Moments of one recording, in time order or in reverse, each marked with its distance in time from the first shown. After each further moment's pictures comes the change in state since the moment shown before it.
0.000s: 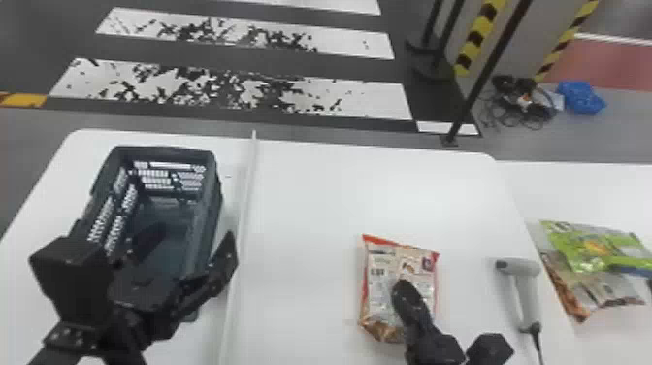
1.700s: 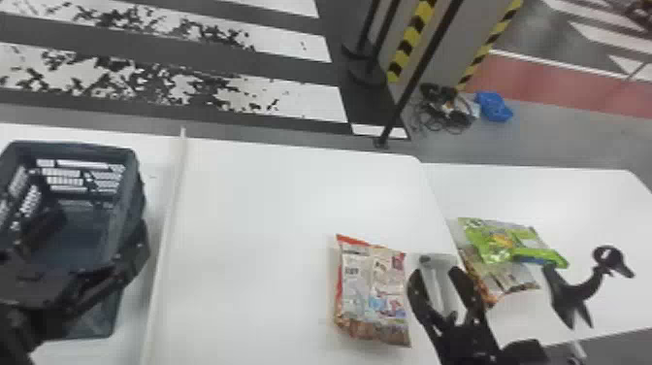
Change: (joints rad) left arm -0.072 0.026 0.022 0.054 0.018 -0.021 -0.016; right arm 0.169 -0.067 -0.316 -0.234 0.138 -0.110 0.007
